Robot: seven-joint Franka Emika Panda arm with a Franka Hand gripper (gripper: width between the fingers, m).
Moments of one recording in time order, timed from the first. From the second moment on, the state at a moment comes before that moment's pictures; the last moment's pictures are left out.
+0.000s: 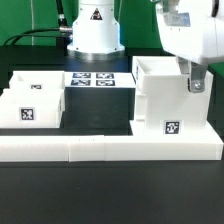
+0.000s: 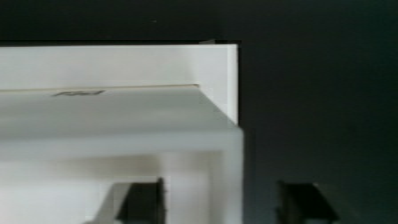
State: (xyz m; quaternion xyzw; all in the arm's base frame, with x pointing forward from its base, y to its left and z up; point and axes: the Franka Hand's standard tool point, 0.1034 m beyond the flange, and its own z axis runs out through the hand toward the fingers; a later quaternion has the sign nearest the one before) arm 0.655 0.107 0.101 -0.70 0.70 0.00 0.11
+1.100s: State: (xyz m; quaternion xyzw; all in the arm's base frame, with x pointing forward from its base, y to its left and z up) arm 0.615 0.091 0.146 -0.83 0.54 -0.02 0.12
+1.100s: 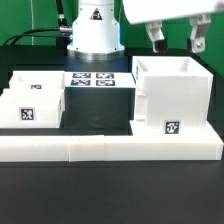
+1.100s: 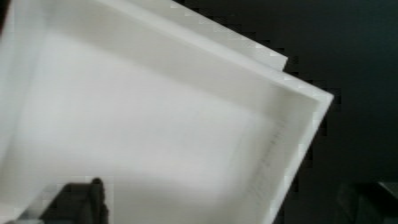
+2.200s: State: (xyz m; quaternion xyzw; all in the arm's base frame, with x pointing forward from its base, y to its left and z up) arm 0.590 0.040 0.140 -1.00 0.03 -0.05 0.07
